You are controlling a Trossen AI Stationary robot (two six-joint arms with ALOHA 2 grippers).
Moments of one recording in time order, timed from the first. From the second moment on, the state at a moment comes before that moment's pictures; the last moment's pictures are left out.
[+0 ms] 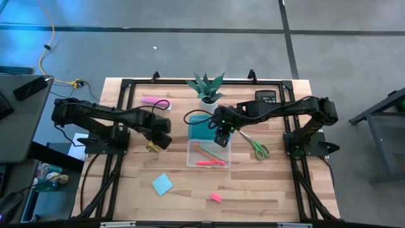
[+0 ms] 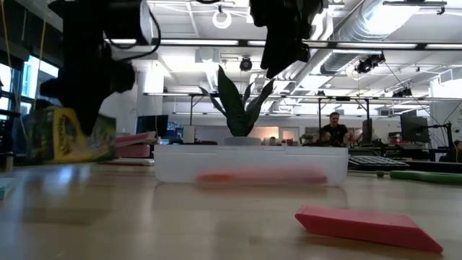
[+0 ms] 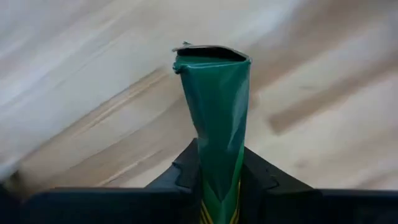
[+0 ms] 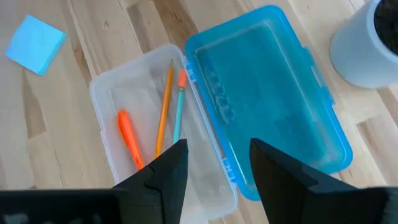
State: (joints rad) left arm 0.14 1.30 0.78 -0.94 -0.01 -0.98; right arm 0.00 1.64 1.43 -0.83 0.06 0.39
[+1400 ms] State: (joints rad) left arm 0.25 1.84 1.22 -0.28 0.74 -0.33; right arm 0.00 1.34 1.43 -1.00 0.41 0.80
